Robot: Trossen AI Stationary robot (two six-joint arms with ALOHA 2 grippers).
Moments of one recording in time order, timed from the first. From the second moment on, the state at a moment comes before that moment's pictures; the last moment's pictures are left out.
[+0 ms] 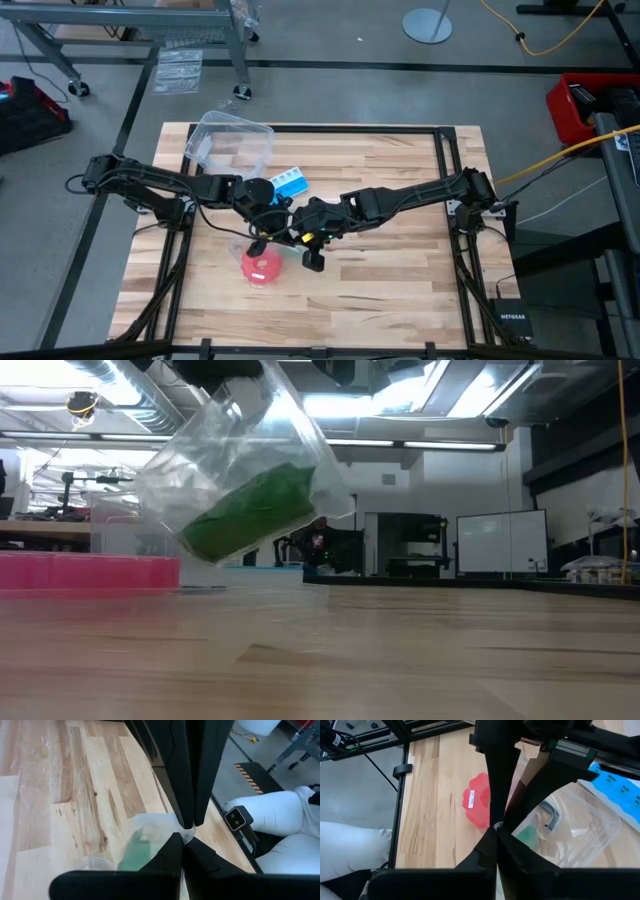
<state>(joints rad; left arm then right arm) -0.07 1.31 0.91 -0.17 0.40 -0.06 0.22 1.92 1.81 -0.65 -0.01 0.36</state>
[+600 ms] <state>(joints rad) -0.07 1.27 0.90 -0.17 0.40 -0.11 0.22 1.92 1.81 -0.65 -0.02 0.36</state>
